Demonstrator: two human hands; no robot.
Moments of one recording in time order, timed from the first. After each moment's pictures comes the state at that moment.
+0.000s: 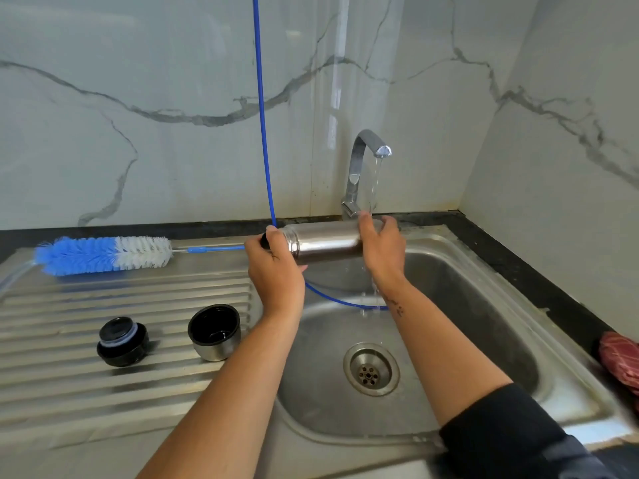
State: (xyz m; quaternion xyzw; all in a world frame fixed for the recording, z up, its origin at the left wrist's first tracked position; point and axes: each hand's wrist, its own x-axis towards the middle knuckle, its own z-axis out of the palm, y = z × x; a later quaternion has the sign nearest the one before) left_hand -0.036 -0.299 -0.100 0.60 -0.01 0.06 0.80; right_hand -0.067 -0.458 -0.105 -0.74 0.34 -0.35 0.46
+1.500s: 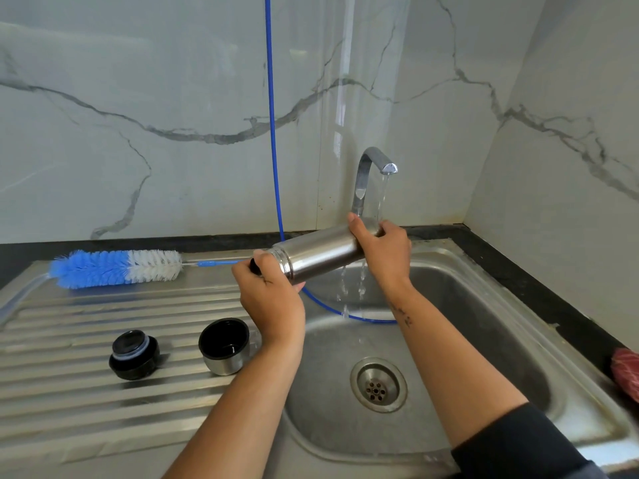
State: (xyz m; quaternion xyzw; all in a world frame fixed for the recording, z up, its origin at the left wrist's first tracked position) left_hand -0.060 -0.275 -0.083 0.57 0.04 0.08 0.82; right_hand -0.072 -0.442 -0.075 -0.75 0.28 -0.39 0.45
